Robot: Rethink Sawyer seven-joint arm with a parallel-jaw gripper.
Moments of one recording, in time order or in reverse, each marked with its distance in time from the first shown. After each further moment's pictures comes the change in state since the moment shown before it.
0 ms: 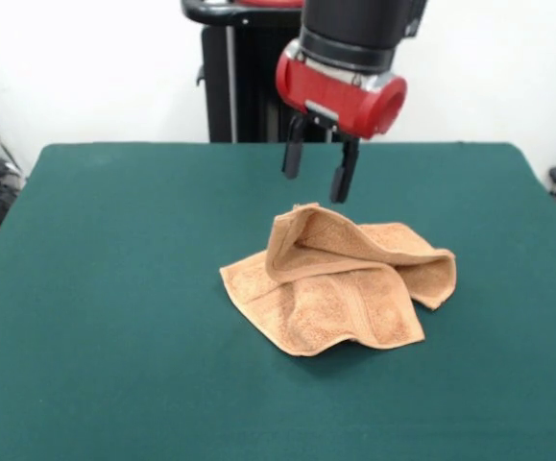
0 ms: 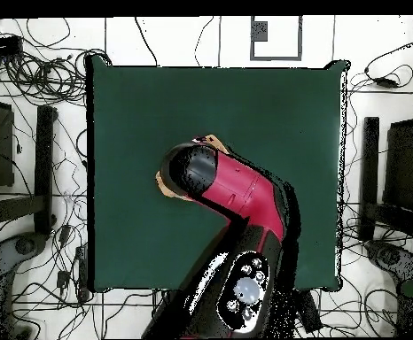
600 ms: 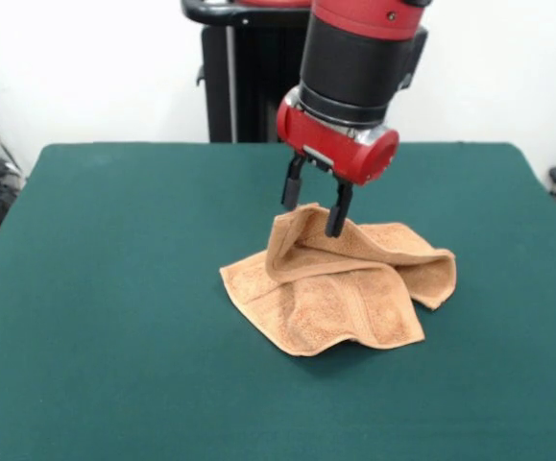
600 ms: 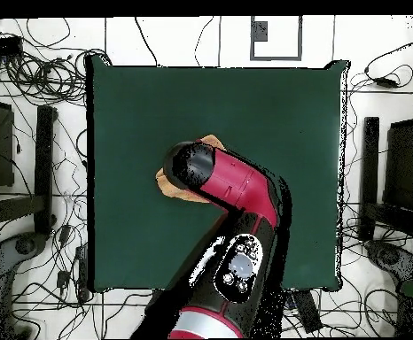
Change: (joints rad) arm 0.000 0.085 0.000 -0.034 0.005 0.000 0.027
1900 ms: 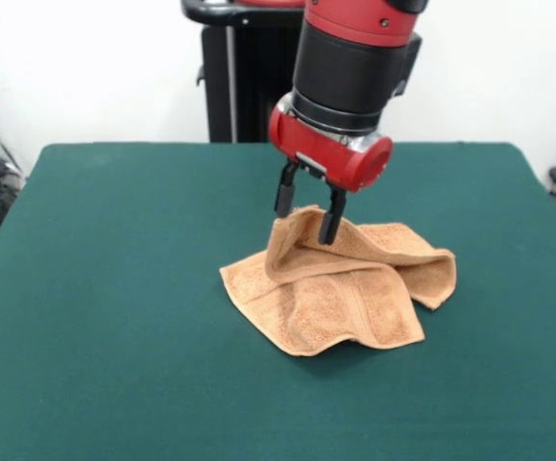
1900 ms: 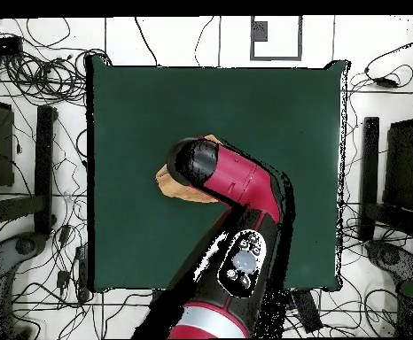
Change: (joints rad) arm -0.012 0.010 0.000 -0.023 -0.004 0.000 0.000
